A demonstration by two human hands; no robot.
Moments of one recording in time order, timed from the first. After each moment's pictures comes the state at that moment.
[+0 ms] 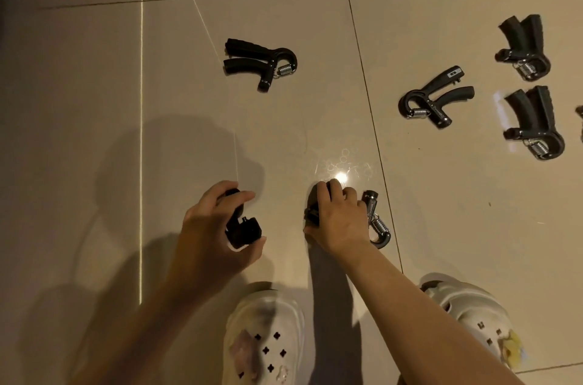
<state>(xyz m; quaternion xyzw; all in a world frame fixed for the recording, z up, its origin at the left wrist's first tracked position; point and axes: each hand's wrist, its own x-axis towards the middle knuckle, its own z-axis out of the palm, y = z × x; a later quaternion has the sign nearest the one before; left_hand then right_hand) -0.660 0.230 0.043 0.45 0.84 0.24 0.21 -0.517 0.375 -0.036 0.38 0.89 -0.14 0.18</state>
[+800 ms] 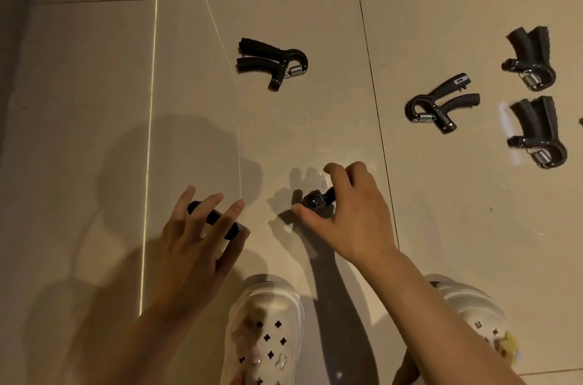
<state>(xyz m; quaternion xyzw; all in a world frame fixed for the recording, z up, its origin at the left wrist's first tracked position) -0.655 0.182 0.022 0.51 0.85 0.16 0.01 -0.516 0.372 0.037 0.38 0.89 -0.23 -0.05</state>
